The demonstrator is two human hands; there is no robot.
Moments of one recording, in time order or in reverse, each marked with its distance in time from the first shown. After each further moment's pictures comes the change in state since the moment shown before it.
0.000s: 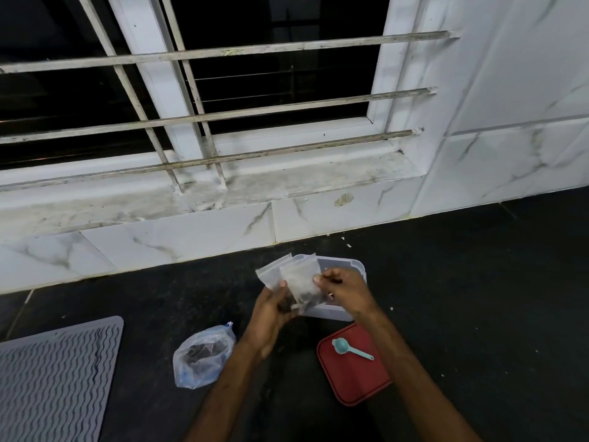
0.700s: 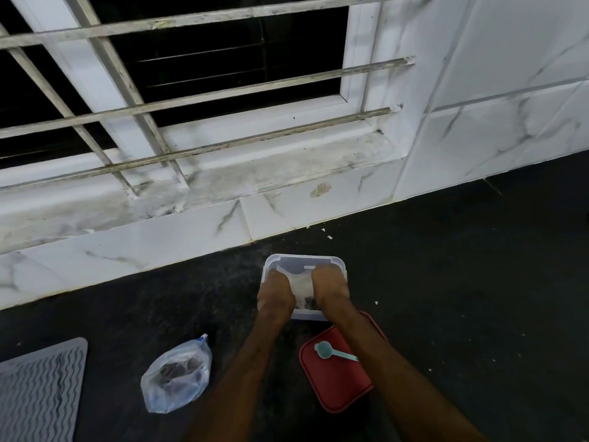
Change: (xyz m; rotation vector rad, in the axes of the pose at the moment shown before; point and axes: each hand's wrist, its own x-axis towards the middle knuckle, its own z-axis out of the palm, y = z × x) left_hand 0.098 -0.033 0.053 1.296 0.303 -0.205; right_hand 0.065 0.029 -0.003 -1.069 -0.075 0.143
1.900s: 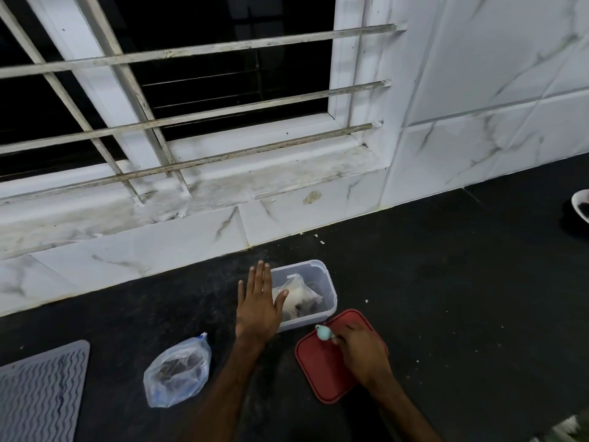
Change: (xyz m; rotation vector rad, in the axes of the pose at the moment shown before) left_hand -0.012 -0.068 0.004 0.414 0.249 0.511; right_hand -0.118 0.088 0.071 0.125 0.174 -0.125
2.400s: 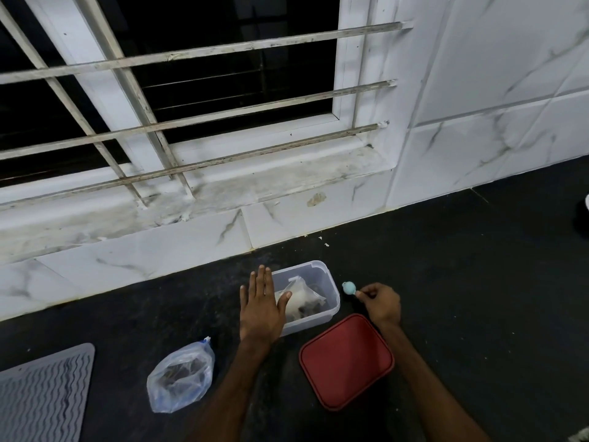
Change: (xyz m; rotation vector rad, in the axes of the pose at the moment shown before) left_hand 0.003 0.003 -0.002 -0.041 -0.015 -0.055; right_hand 0.089 0.043 -0.026 0.543 0.292 0.446
